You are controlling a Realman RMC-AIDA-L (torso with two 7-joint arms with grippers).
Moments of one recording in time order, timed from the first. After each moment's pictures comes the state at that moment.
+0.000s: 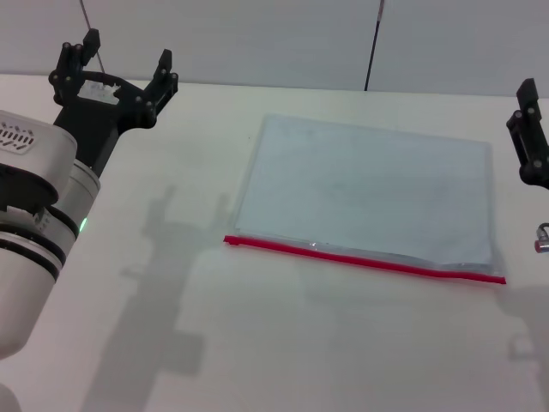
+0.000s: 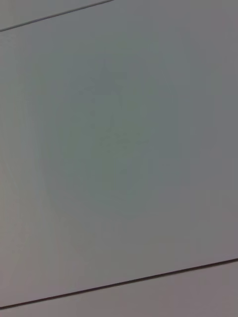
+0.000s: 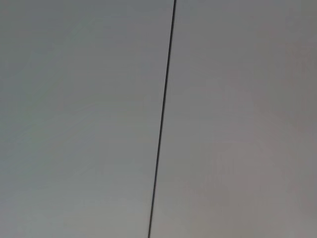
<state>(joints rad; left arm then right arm) 0.00 -2.03 2.09 1.28 2.37 -0.59 -2.54 0.08 2.02 -2.45 -0.95 -2.25 1.24 2.63</state>
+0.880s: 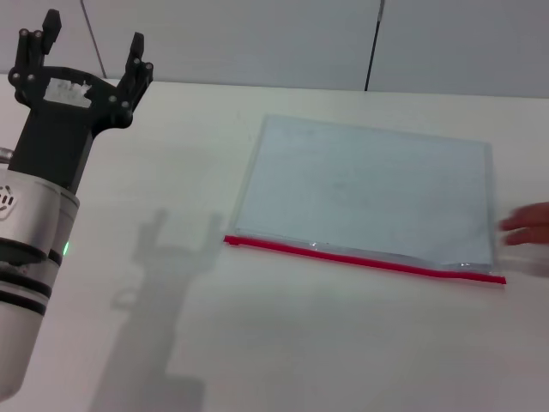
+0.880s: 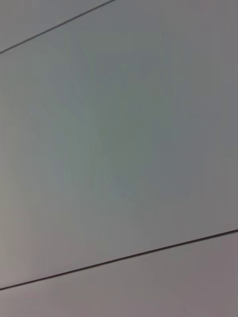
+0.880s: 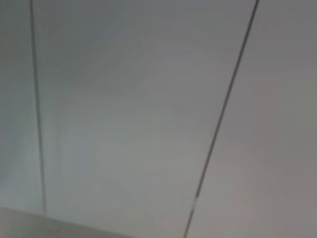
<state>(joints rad) 0.07 -2.02 2.20 1.28 2.39 -0.86 -2.44 0.01 2.03 -2.61 -1.00 -2.11 1.62 2.36</state>
